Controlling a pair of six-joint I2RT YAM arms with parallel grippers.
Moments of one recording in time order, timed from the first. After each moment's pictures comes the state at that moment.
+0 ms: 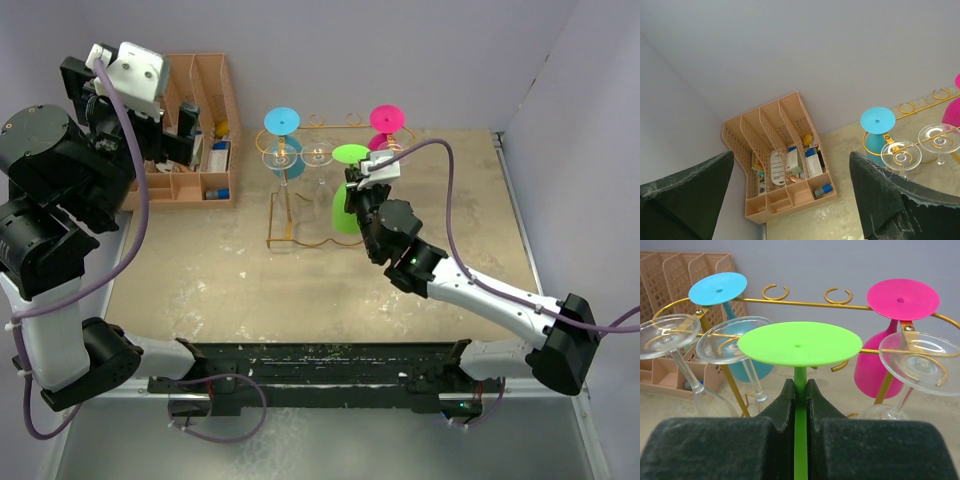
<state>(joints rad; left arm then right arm) -0.66 1.35 2.45 -1.03 -0.50 0.37 0.92 1.26 0.99 0.41 0.72 -0.06</state>
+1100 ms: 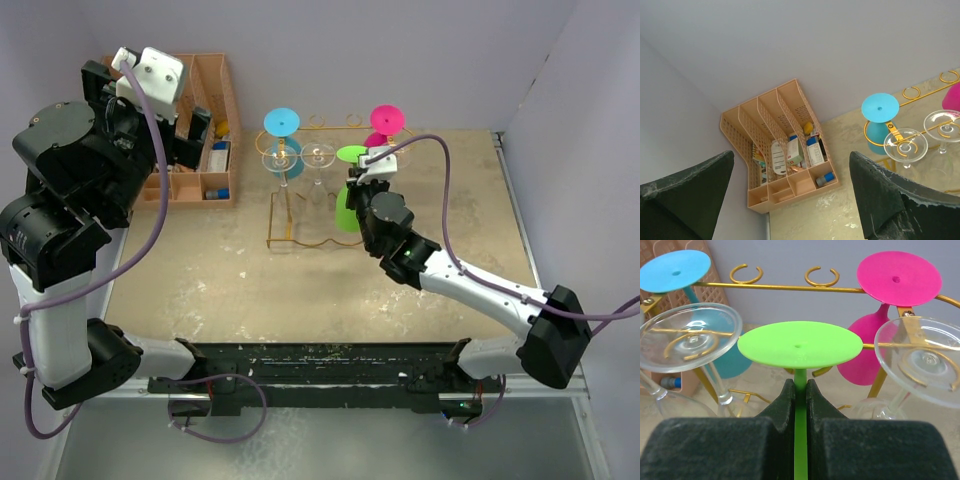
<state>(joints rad) -0.65 1.34 2.38 -1.04 -0.50 0.37 0.86 1.32 0.99 0.40 0.72 -0.01</state>
